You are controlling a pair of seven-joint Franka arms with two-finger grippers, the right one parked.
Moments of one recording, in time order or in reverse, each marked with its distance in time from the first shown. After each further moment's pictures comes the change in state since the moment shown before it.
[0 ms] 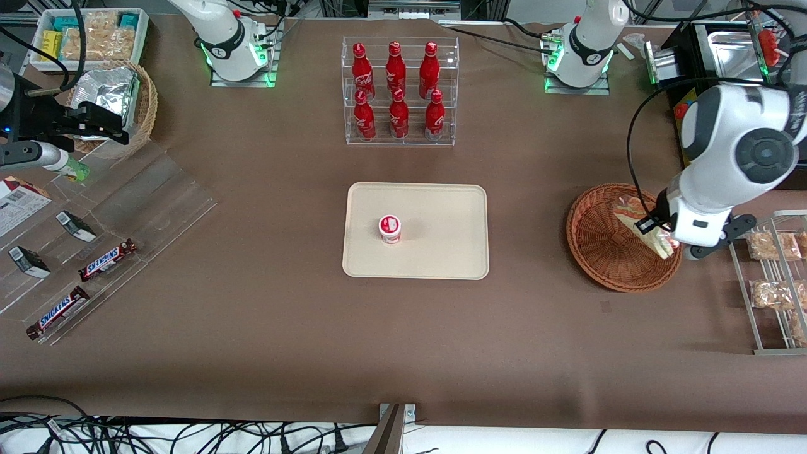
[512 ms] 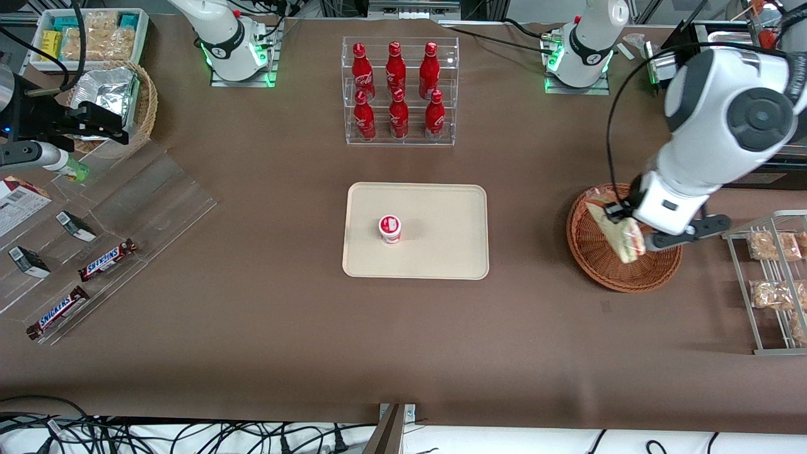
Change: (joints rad) arm -0.023 0.001 -0.187 0.124 -0.061 -0.073 0.144
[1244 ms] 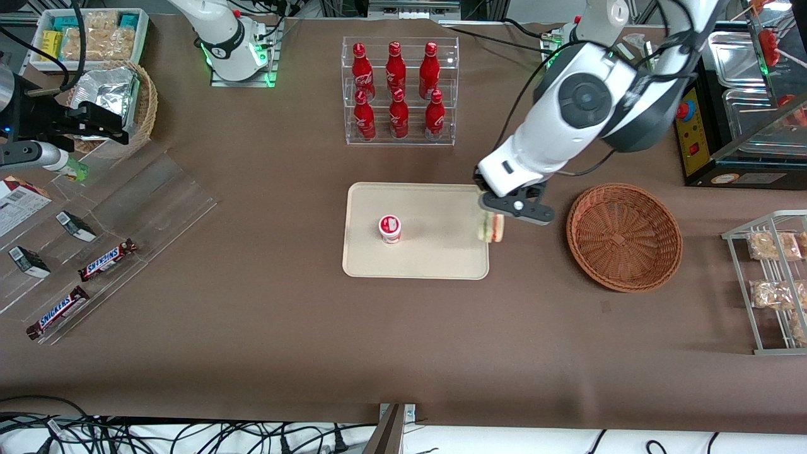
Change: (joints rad) arm -0.091 0.152 -0.231 -0.002 -0.040 0.168 0.112
